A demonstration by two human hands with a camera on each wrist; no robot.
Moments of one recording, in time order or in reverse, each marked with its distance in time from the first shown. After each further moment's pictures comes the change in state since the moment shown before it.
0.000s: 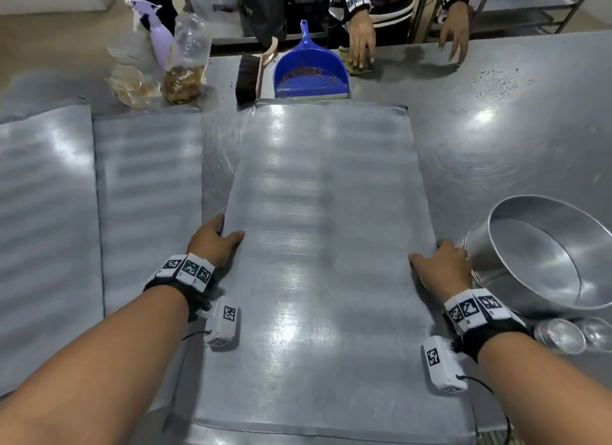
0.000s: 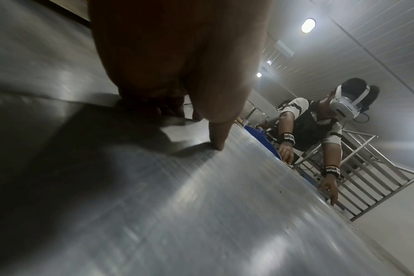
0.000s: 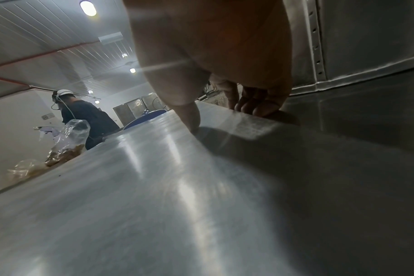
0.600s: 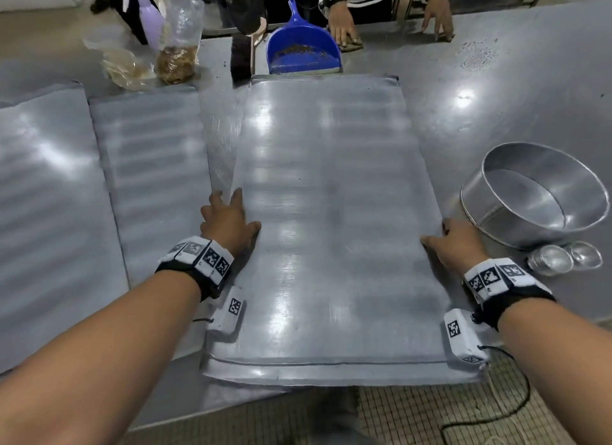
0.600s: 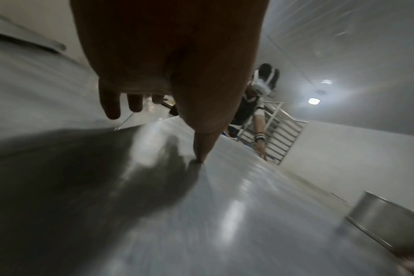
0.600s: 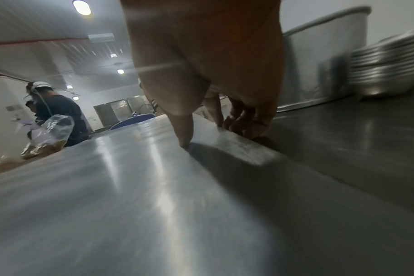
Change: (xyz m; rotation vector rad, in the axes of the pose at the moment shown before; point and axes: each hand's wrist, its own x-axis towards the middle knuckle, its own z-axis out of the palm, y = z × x) left_hand -0.058 -0.003 -0.006 0.486 -0.089 0.081; right_hand -0.053 0.044 0.004 0.015 -0.011 -0.128
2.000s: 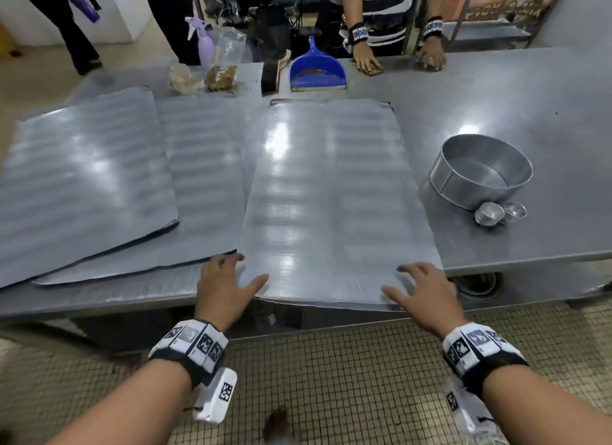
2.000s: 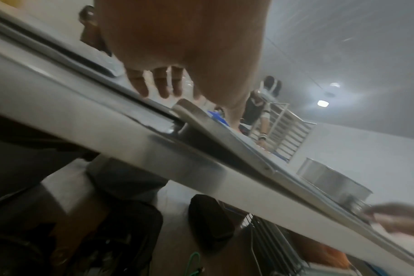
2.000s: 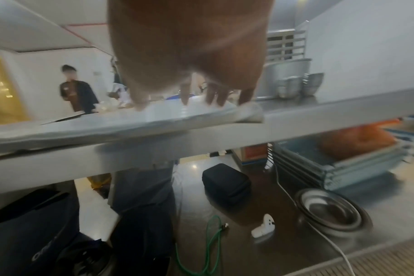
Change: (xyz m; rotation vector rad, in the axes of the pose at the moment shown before) left_hand -0.286 -0.069 0.070 -0.150 0.212 0.033; right_hand -0.256 0.078 -0.006 -0.168 -0.068 -0.350
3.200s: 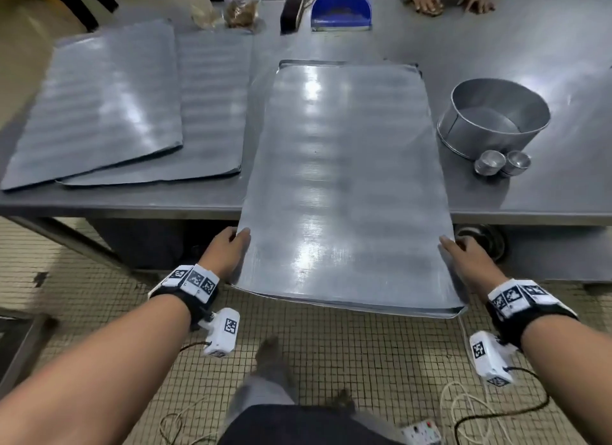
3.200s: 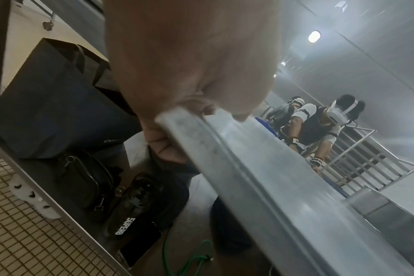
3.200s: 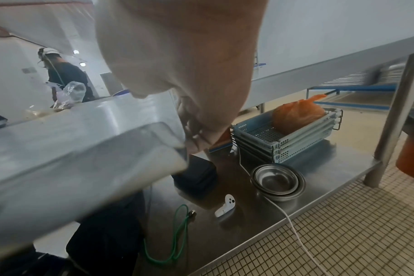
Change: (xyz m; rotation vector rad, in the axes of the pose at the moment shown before) left_hand -0.089 0.015 0.058 -0.612 -0.099 -0.390; right_hand -0.013 0.143 -0.016 0.610 -0.135 0.233
